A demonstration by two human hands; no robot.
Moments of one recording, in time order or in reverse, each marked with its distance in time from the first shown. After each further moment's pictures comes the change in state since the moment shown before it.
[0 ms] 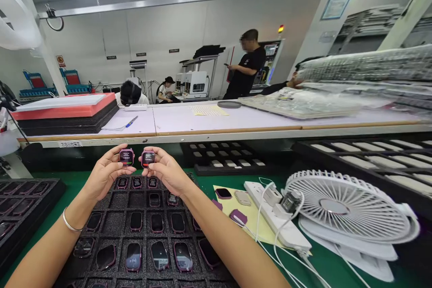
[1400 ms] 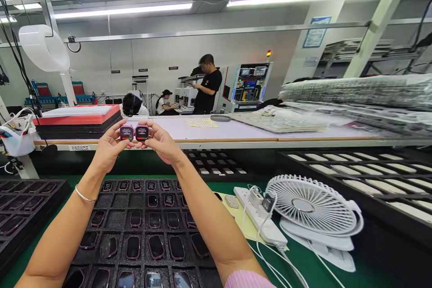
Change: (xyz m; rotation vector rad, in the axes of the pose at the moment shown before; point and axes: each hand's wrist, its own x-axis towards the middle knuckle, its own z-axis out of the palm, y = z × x) left_hand 0.018 0.057 0.023 0.109 -0.003 0.400; right_hand 0.031 -0.074 0.040 -0.245 -0.188 -0.274
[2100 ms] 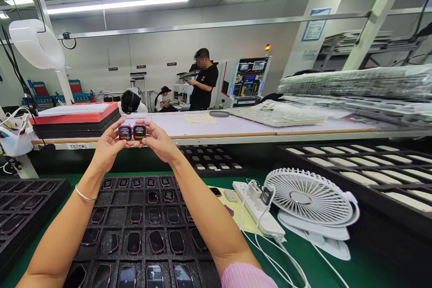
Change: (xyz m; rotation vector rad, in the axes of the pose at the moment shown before) left_hand 0.002 -0.014 -0.005 0.014 -0.014 0.037; right_hand 0.002 0.015 -0.004 0.005 -0.026 -0.020
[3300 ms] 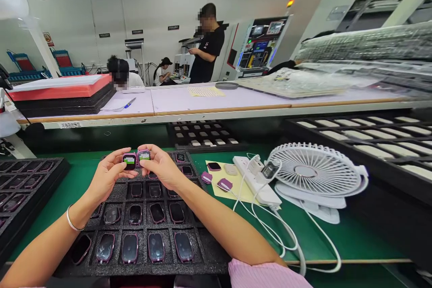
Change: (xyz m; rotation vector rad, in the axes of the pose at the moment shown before) left_hand -0.106 -0.028 -0.003 -0.039 0.011 -0.517; right_hand -0.101 0.063 0.027 0.128 0.221 0.321
